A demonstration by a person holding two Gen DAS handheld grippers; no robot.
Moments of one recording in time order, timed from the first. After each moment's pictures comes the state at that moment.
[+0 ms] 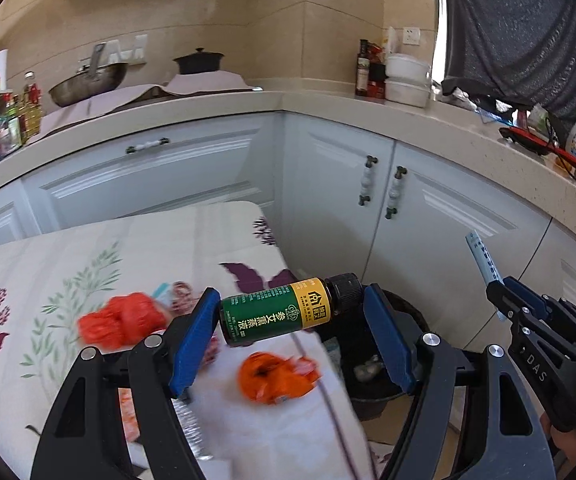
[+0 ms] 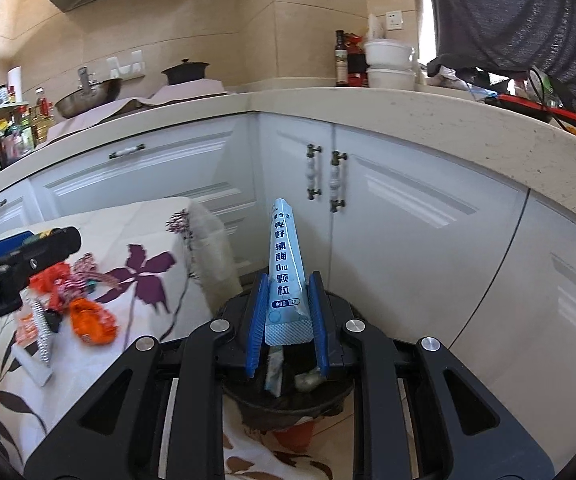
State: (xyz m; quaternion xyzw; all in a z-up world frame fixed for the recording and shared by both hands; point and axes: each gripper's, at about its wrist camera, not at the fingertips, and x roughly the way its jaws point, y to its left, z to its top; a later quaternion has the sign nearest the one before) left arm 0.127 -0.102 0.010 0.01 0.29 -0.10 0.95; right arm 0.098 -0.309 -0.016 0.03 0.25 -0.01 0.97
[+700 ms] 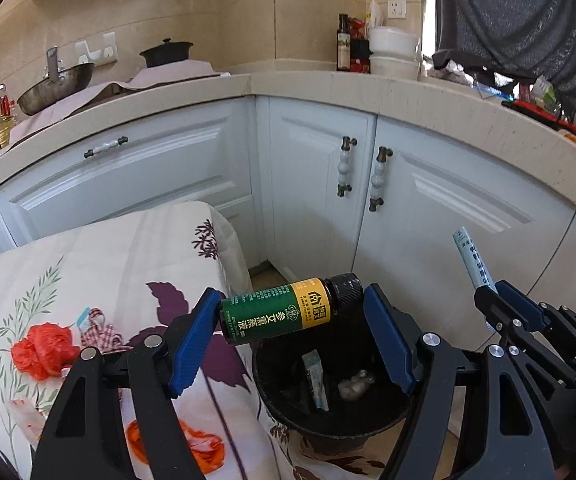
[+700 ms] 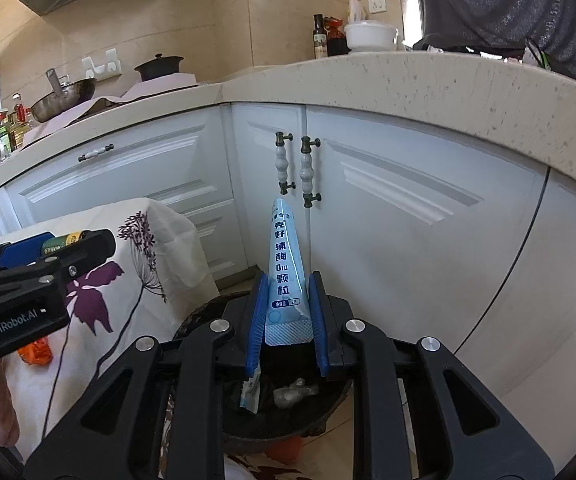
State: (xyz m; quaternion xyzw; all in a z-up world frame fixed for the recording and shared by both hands) left arm 0.183 -0.173 -0.018 0.03 0.31 -0.10 0.94; right arm 0.148 -0.346 -0.046 0.05 0.27 -0.03 0.96
